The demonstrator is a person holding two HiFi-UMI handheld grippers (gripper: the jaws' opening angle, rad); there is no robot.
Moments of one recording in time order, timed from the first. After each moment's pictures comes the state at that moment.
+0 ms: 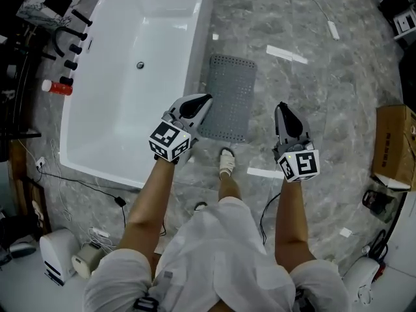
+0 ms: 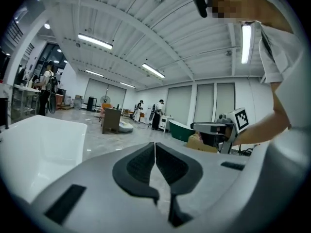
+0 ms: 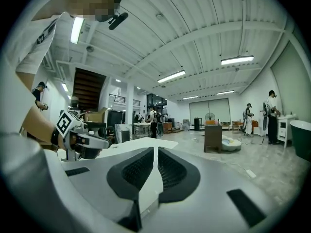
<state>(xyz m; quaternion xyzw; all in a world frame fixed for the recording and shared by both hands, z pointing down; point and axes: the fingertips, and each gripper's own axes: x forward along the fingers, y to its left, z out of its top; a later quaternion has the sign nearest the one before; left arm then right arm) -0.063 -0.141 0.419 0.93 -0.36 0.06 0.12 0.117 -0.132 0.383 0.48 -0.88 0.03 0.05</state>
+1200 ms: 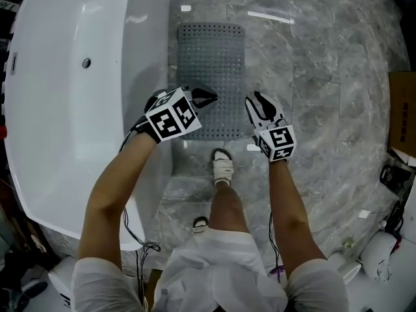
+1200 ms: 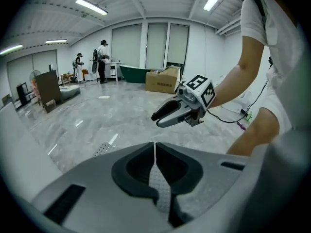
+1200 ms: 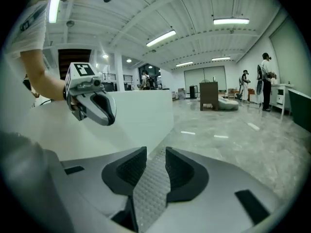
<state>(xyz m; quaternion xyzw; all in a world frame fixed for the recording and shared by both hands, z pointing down) 0.027 -0.190 0.805 0.92 -0.03 0.39 0.05 0.125 -0.198 0.835 0.48 -0.85 0.16 0.17</state>
